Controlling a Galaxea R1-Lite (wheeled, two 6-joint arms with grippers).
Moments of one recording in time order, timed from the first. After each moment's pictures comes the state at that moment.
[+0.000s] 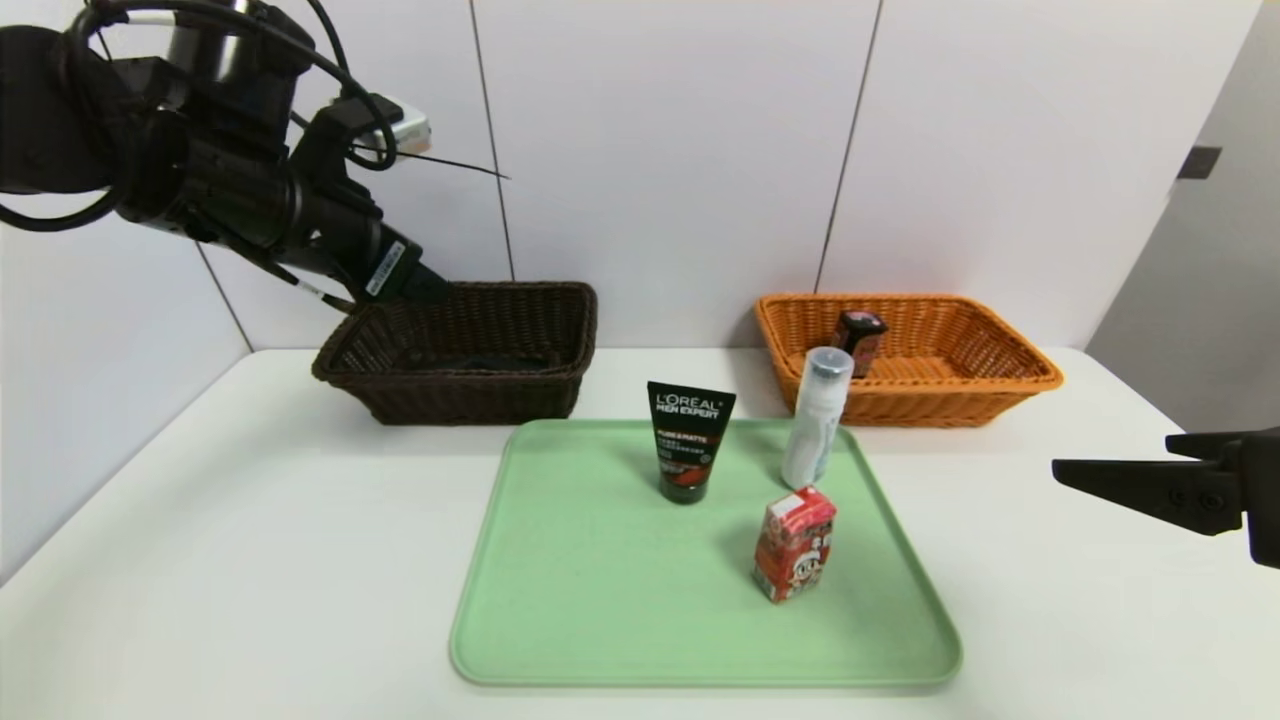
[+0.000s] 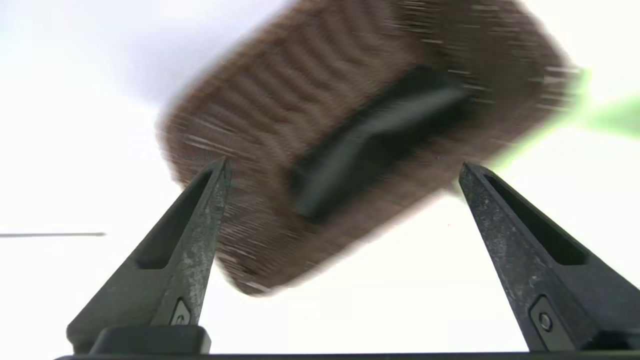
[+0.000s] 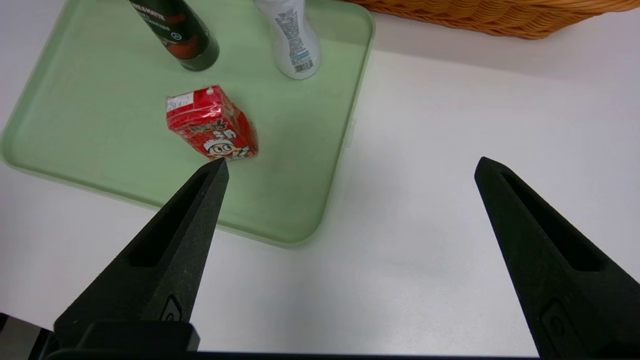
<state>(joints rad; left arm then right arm) -0.24 1.80 -1.78 0.53 -0.04 0.41 0.36 1.11 -0.96 0.42 -0.03 0.12</state>
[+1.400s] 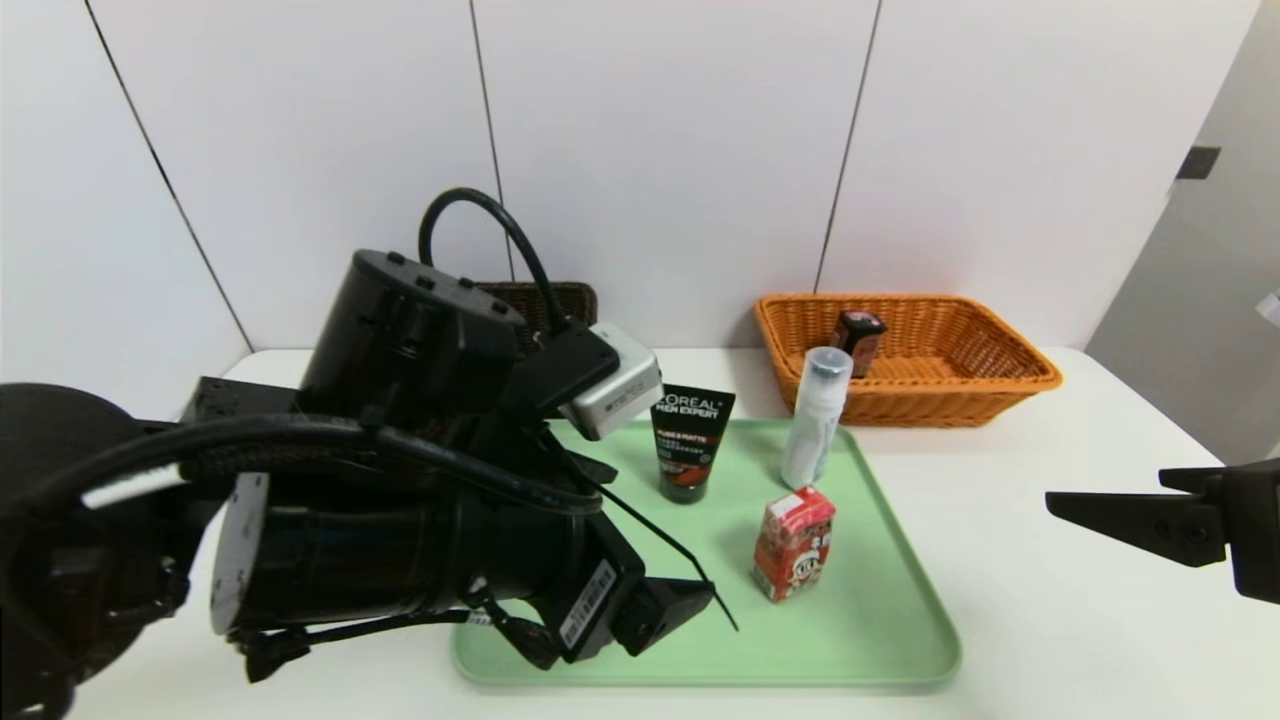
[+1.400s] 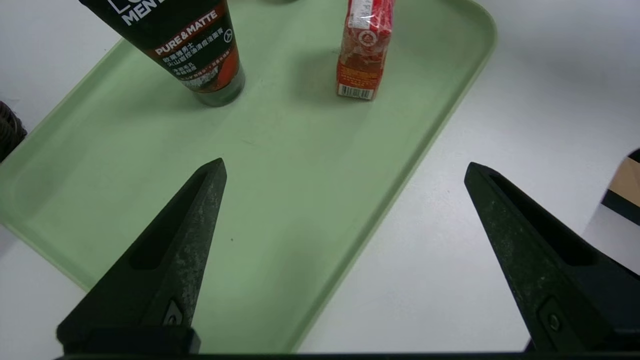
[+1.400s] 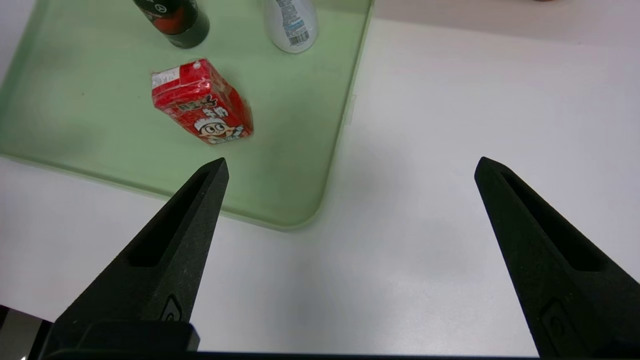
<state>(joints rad) -0.88 1.55 -1.02 0.01 -0.07 0.05 0.36 1.11 -0.91 0.41 -0.03 0.14</state>
